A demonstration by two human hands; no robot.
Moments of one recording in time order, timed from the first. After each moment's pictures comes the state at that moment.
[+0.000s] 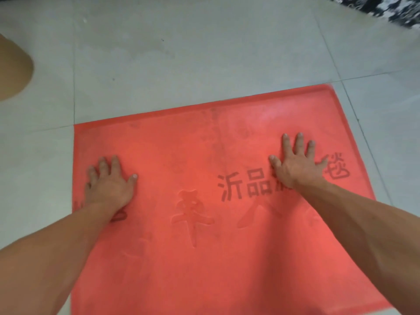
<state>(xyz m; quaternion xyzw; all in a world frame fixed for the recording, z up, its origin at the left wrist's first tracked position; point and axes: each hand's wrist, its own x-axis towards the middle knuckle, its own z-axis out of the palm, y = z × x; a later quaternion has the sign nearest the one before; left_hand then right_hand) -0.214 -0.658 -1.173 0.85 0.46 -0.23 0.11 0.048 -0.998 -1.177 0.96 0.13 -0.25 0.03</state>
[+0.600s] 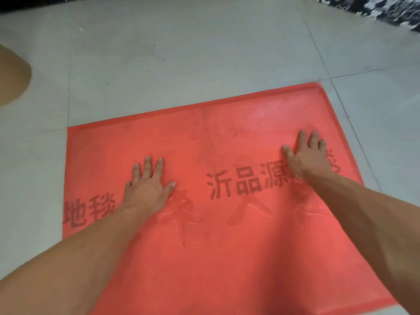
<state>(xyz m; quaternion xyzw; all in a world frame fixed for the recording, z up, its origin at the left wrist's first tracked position) -0.169 -0.744 -1.187 0.89 0.35 -0.26 0.13 0.086 -1.040 -1.185 0.97 0.08 -0.24 -0.06</state>
